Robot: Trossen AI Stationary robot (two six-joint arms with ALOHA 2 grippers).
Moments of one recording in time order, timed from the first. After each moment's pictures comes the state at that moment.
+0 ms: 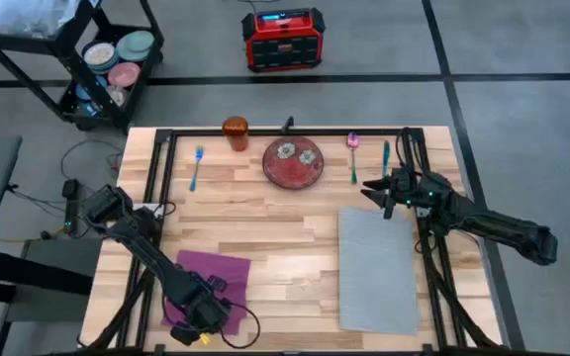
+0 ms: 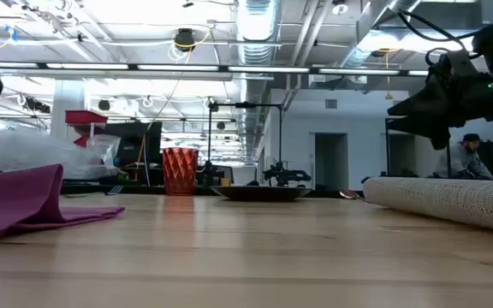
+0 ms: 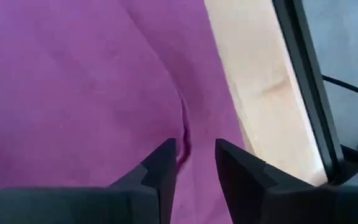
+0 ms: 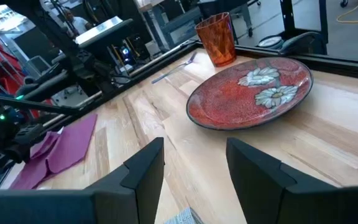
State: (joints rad) left arm -0.78 1.76 1.11 -0.75 0.18 -0.30; right arm -0.47 0.21 0.01 0.03 -0.16 0.38
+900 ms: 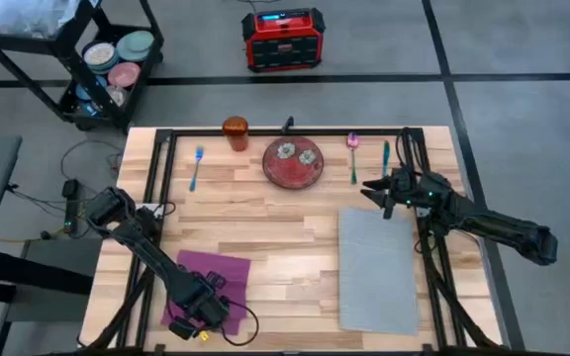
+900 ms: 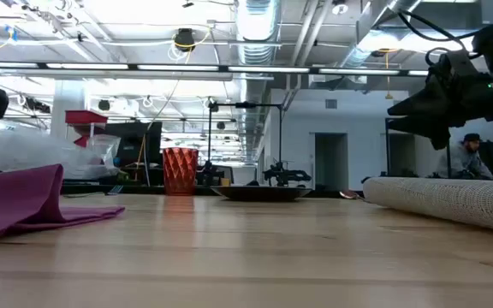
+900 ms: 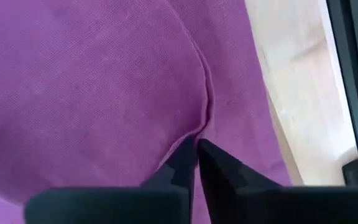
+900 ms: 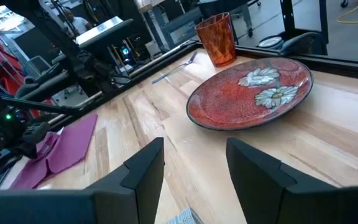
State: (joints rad) left arm -0.77 1.77 1.11 -0.83 0.18 -0.24; right arm -0.47 0.21 0.01 0.04 -0.16 0.38
